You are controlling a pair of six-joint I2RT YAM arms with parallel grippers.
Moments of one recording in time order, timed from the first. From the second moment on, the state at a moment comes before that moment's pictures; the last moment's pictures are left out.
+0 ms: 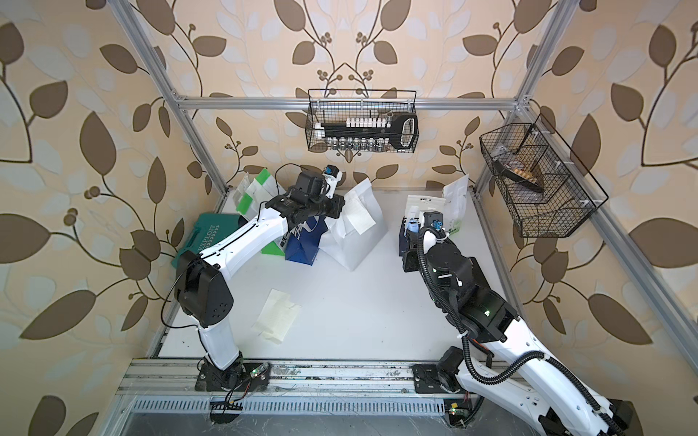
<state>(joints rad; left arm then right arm) -0.51 1.86 1.73 -0.43 0.12 -0.21 0.74 0.78 1.02 -0.51 0.59 0.23</state>
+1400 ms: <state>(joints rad) -0.44 2.17 2.16 -0.51 0.09 -0.32 0.74 0.80 0.99 -0.63 0.54 0.35</state>
